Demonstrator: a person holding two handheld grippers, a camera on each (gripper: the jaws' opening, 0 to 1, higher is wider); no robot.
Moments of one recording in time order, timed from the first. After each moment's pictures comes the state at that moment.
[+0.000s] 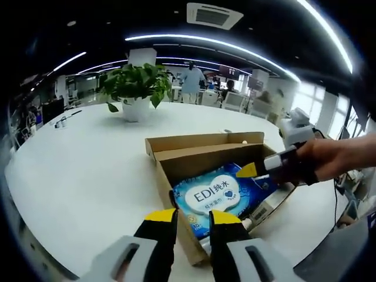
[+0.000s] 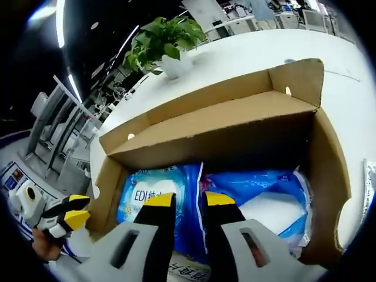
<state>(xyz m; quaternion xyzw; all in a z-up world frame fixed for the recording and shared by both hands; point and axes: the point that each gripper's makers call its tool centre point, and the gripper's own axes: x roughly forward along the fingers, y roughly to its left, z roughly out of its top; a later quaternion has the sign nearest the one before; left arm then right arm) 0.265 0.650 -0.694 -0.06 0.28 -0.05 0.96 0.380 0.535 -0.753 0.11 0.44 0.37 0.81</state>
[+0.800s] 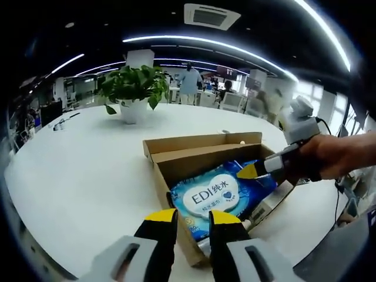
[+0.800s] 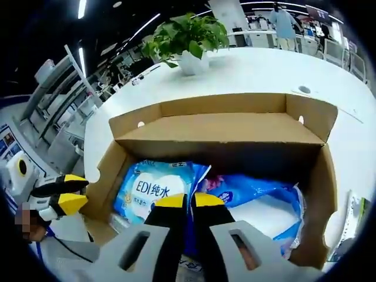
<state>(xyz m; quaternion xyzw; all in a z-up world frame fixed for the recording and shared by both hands) 0.266 0.647 -0.692 -0.06 0.28 -0.06 0.96 0.372 0.543 -0.748 0.02 0.43 0.40 0.81</state>
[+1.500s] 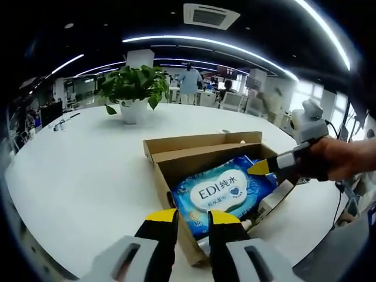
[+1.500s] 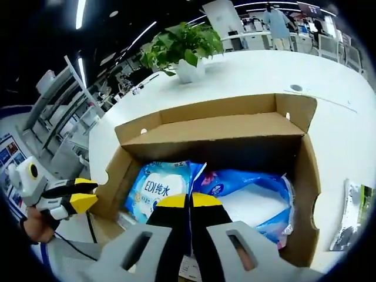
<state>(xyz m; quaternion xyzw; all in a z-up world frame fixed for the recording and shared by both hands) 0.264 0.647 -0.692 -0.06 0.28 -0.06 0.96 0.367 0.516 -0.719 0.06 0.39 0.39 0.83</state>
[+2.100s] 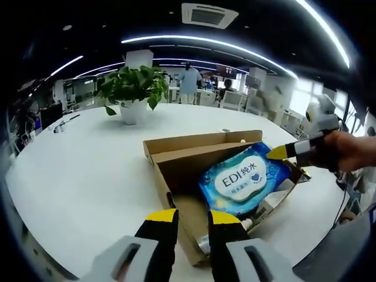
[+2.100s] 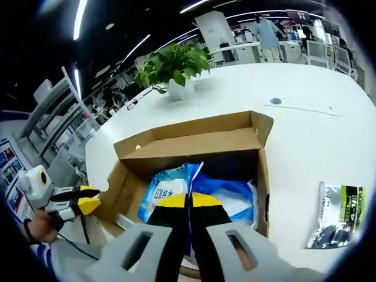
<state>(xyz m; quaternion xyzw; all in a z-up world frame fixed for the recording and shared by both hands) 0.264 0.646 -0.690 -0.05 0.28 -0.06 0.96 0.377 0.476 -0.687 0.08 0.36 0.36 0.86</state>
